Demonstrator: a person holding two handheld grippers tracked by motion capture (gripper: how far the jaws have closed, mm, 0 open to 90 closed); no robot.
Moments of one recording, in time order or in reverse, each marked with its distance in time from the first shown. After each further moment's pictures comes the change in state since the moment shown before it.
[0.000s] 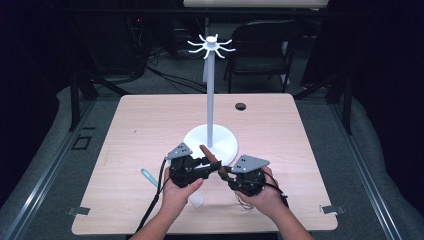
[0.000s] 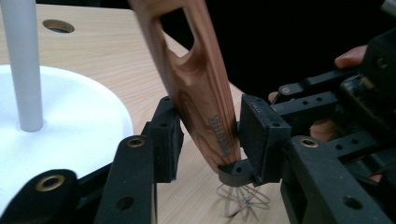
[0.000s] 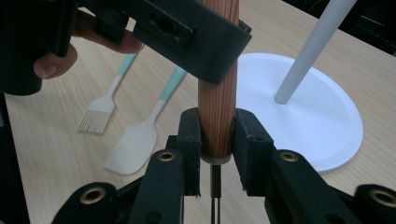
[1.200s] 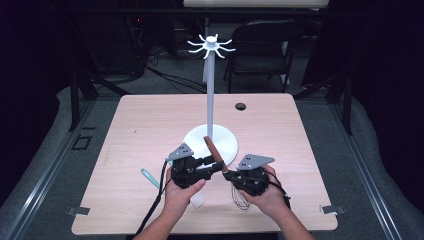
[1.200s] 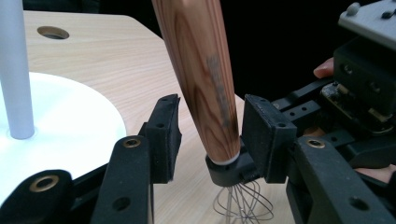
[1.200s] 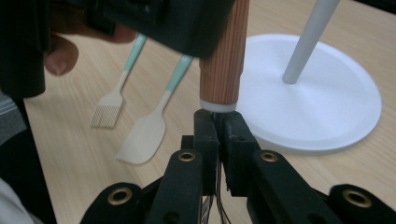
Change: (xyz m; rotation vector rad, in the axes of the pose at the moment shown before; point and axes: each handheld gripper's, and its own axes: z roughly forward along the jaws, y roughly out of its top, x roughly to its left) left arm -0.008 -0.001 0.003 -0.013 -0.001 0.022; right arm -0.007 -0.007 -0.003 0.031 0.041 0.101
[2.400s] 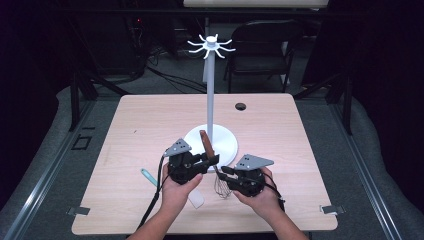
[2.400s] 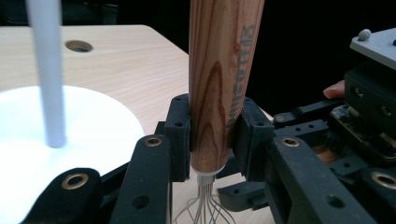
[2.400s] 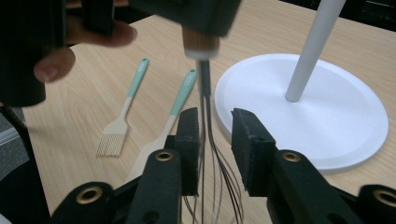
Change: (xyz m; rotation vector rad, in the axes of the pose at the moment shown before) left arm -0.001 0.018 -0.012 0.000 0.077 0.034; right arm 0.008 0.001 0.006 -0.089 -0.007 0.054
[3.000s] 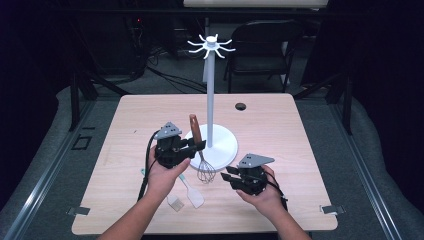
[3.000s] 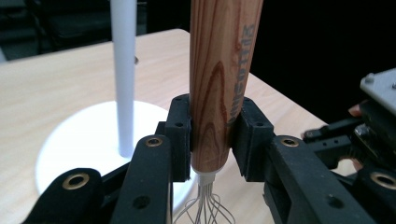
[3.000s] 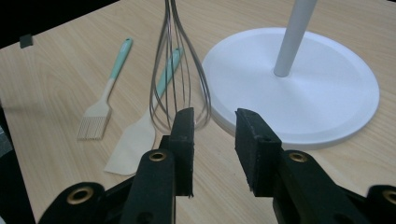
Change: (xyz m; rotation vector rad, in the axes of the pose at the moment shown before) left arm 0.017 0.045 -0.021 0.062 0.124 0.101; right arm -0.014 -0.009 0.004 0.072 -0.024 0.025
